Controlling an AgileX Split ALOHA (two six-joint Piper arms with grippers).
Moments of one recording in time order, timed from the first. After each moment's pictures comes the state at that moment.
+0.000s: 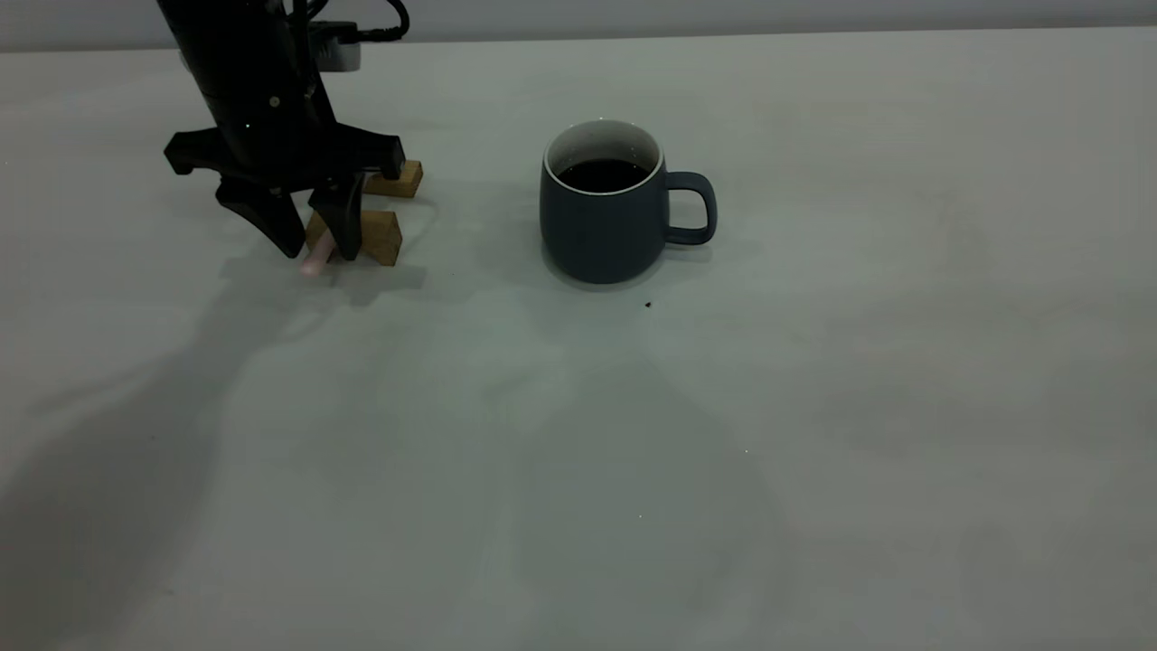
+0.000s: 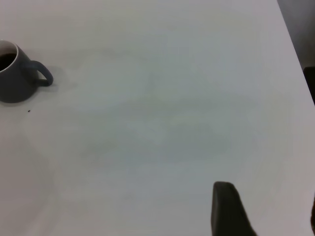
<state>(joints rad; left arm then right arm) -0.23 2.42 -1.54 -0.02 0.59 -0.14 0.06 0.02 -0.47 -0.07 1.13 0.10</state>
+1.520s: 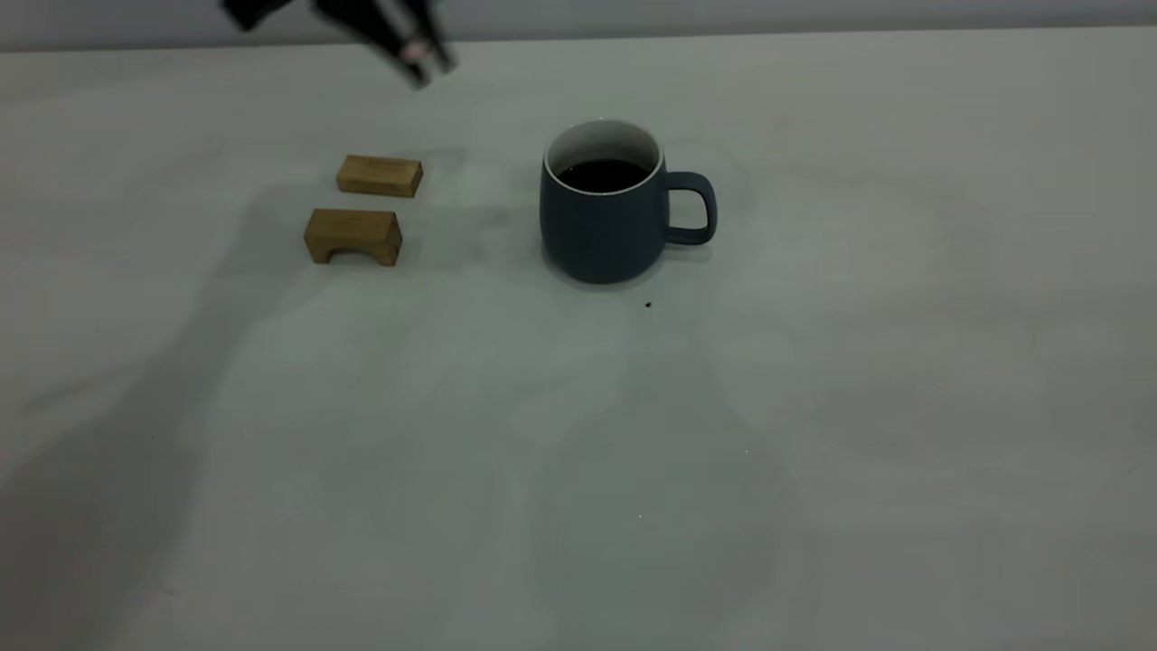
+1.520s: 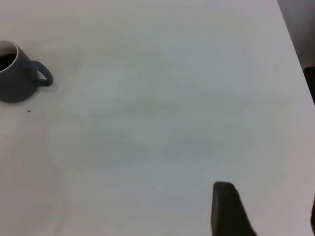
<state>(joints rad) -0.23 2.34 -1.88 -0.60 1.08 -0.40 0.06 0.02 -0.47 -0.07 1.13 0.10</state>
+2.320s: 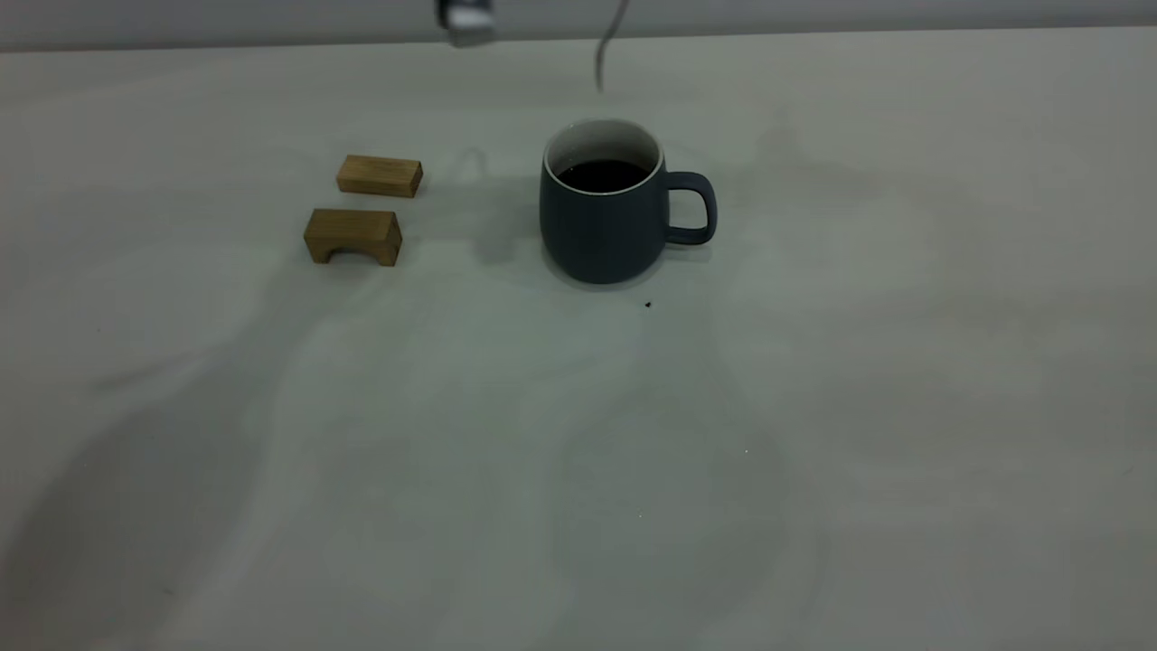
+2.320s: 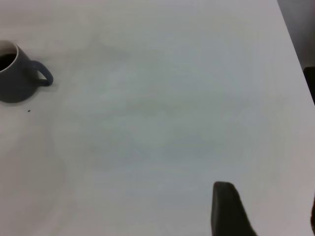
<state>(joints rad) -0.33 2.47 -1.88 -1.39 0.79 -1.10 0.06 0.02 -0.47 -0.07 1.13 0.10</state>
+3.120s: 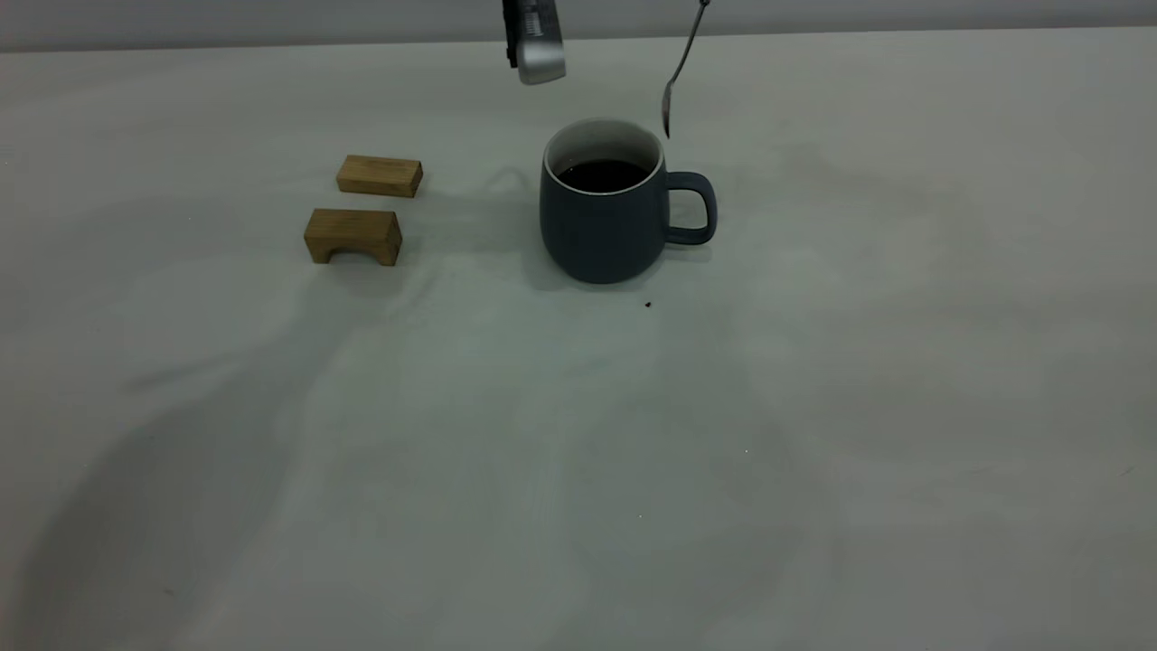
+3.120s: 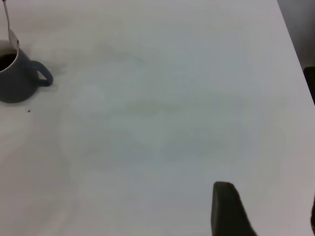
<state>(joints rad) -0.37 2.50 -1.88 -1.45 0.83 -1.22 0.06 0.02 -0.47 -0.07 1.13 0.10</state>
